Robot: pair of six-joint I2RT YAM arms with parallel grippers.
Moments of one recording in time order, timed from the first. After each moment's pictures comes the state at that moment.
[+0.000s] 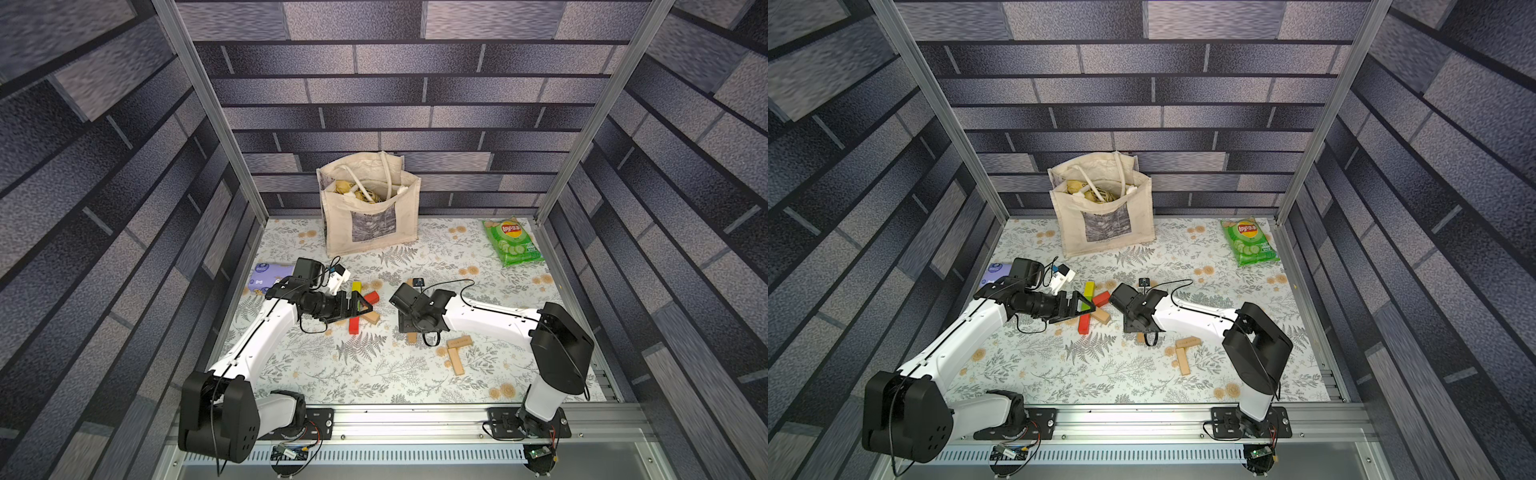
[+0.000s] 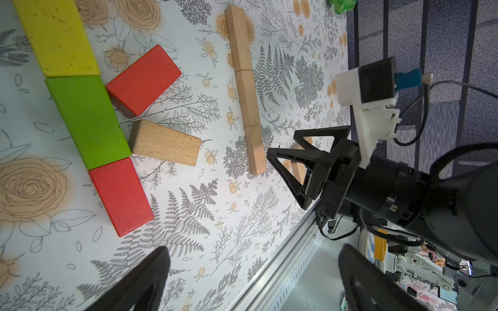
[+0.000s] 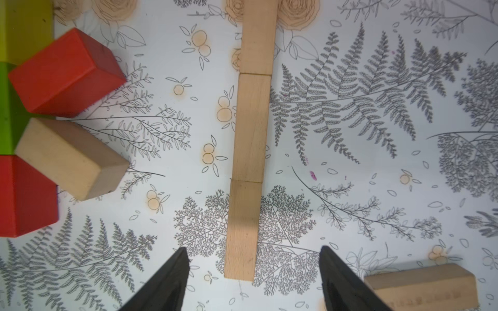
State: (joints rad) left arm -0.16 1.24 0.88 -0.75 0.79 -0.21; right arm 1.00 1.72 1.20 -0.72 0.28 0.85
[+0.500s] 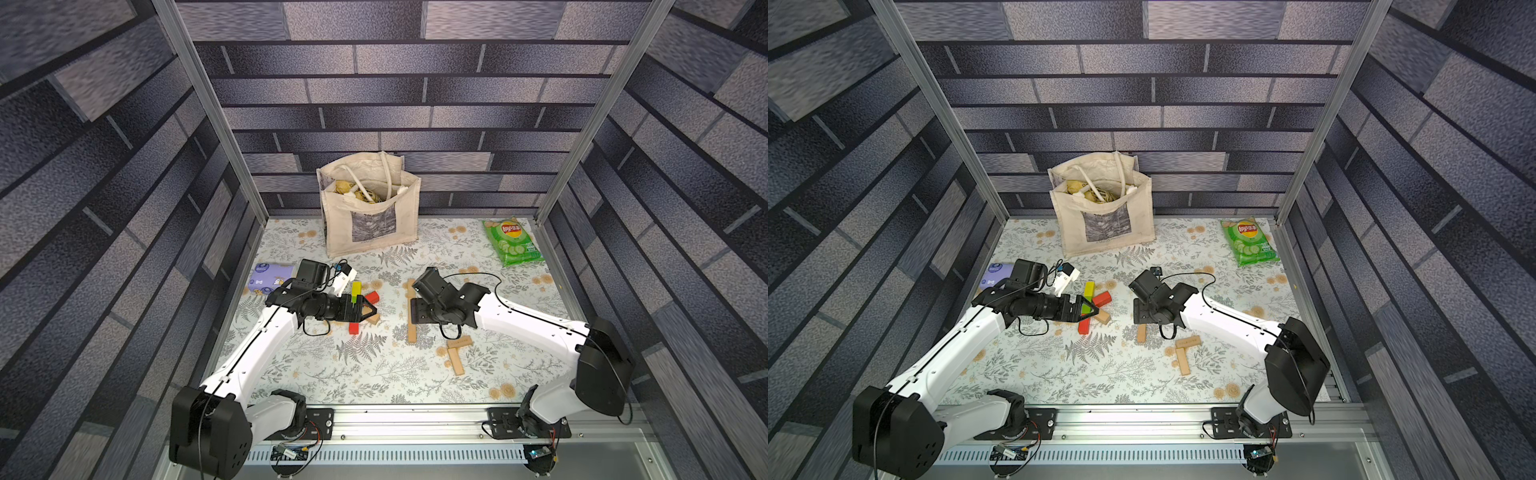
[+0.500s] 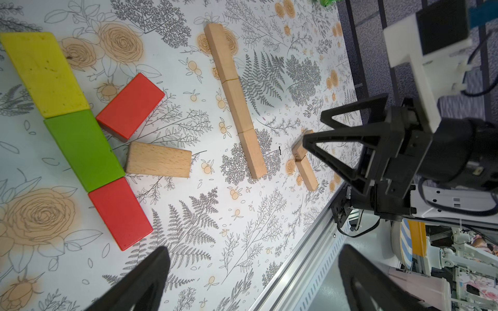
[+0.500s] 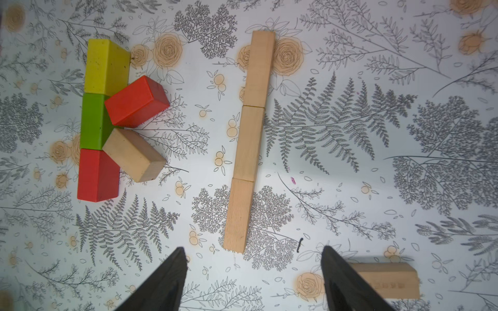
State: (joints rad) left arm -0.29 1.17 0.88 -0.71 0.69 -0.16; right arm 0.83 1.47 1.11 -0.72 0.15 0.72
